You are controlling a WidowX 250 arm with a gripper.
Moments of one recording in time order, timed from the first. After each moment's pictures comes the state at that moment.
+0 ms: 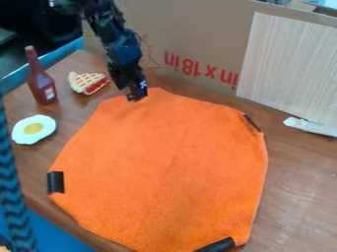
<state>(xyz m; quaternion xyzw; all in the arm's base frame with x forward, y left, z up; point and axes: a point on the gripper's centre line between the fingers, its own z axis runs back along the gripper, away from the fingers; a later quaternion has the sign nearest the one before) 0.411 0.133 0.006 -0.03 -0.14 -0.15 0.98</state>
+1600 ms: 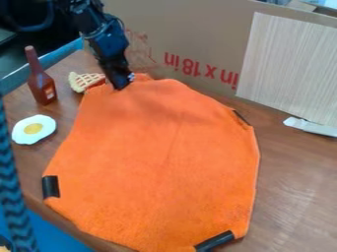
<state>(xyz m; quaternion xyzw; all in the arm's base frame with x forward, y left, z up) 0.371 0.125 0.048 -0.03 -0.18 -0.15 0.97</state>
